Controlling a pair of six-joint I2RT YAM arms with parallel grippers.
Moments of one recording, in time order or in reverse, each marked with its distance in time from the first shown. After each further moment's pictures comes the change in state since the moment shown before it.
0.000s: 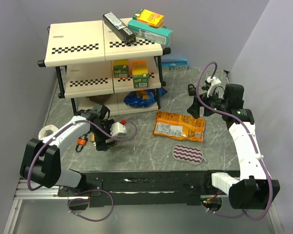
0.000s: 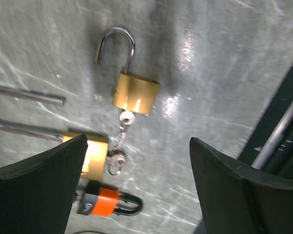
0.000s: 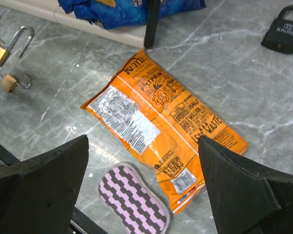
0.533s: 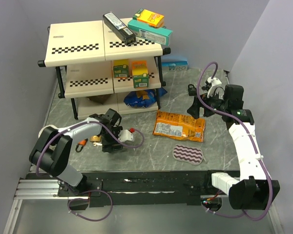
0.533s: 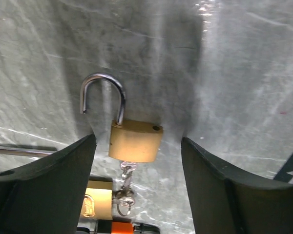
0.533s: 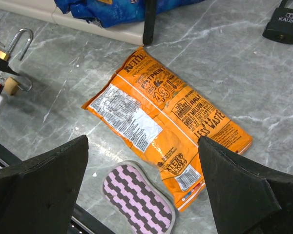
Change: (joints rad) left arm -0.152 0.143 -0.060 0.178 -0.114 0.000; right arm 0.000 -0.006 -0.013 -0.006 0.018 0.038
